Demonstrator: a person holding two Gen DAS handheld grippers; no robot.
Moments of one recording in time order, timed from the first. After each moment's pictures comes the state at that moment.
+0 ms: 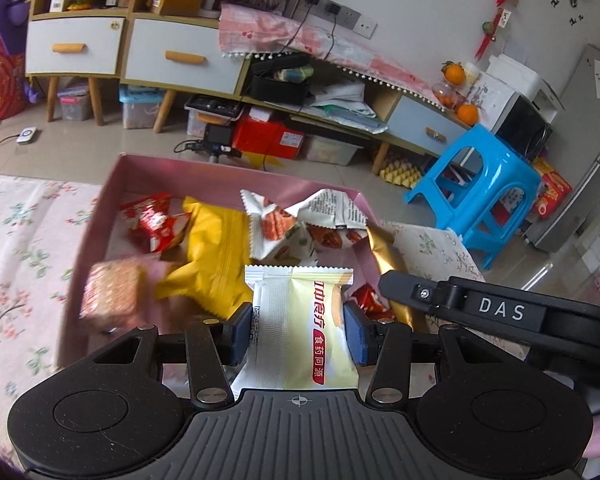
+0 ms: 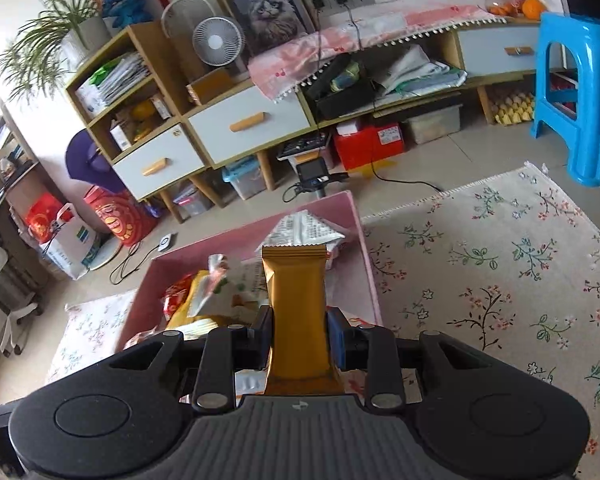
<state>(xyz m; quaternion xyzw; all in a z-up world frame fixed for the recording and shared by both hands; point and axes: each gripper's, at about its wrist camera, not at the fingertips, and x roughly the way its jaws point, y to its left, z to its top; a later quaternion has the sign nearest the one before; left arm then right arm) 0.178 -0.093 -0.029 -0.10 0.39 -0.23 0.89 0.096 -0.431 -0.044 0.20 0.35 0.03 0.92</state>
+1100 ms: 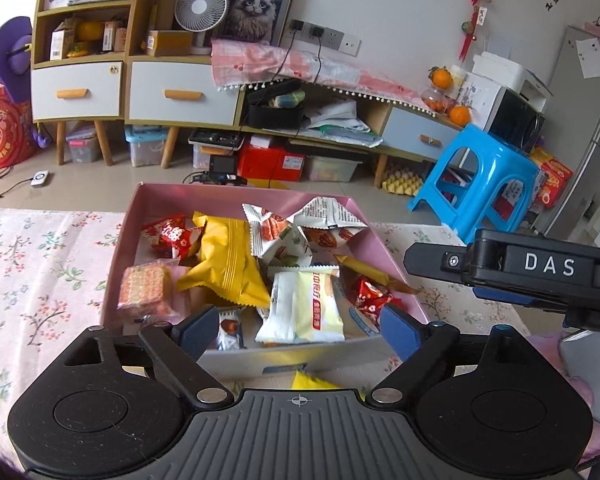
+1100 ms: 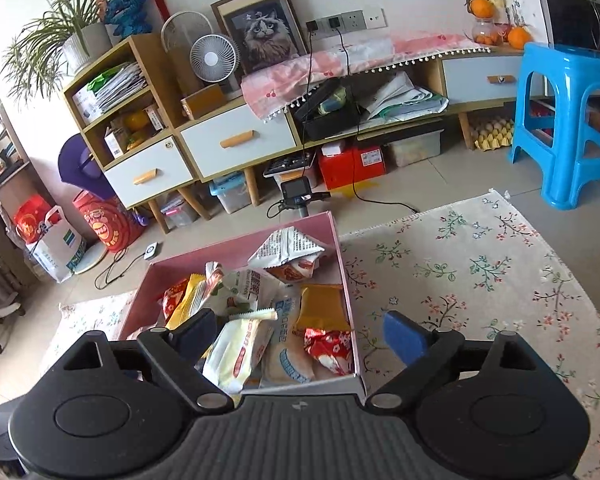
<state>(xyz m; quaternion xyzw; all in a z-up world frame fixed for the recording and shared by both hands) 0.125 -0.082 -0.007 -0.05 0.34 -0.22 0.91 0.062 -0.431 -0.016 0.16 0.33 0.01 0.93</state>
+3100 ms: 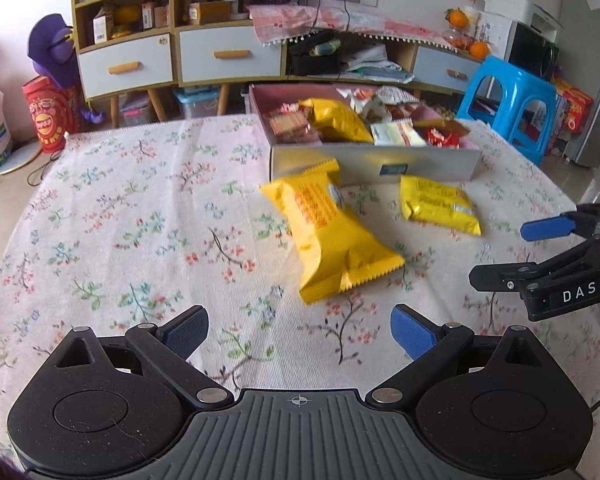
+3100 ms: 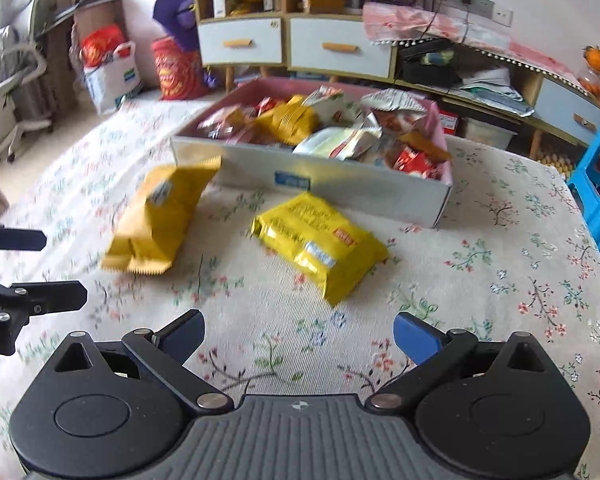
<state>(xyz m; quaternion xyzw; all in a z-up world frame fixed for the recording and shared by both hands) 0.008 0.028 -0.055 0.04 0.39 -0.18 0.90 -0.036 -0.354 -0.075 -0.04 0.41 0.11 0.90</state>
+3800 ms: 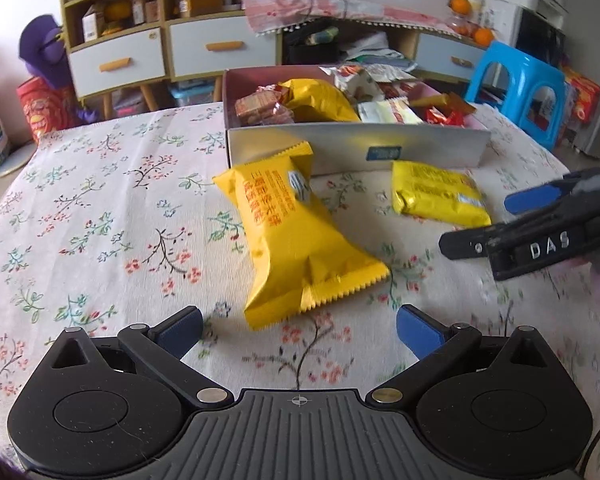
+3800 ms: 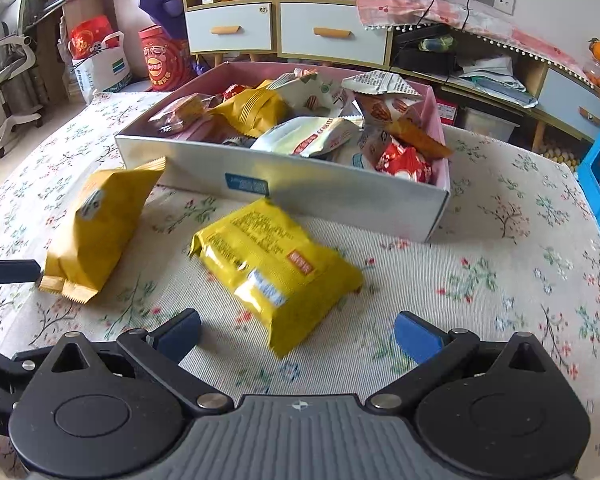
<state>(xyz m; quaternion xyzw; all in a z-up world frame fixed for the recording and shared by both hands) 0.035 -0.016 -0.078 0.04 0.39 -0.16 0.90 0.017 -0.372 -0.094 -0.05 0.42 0.11 0.90</state>
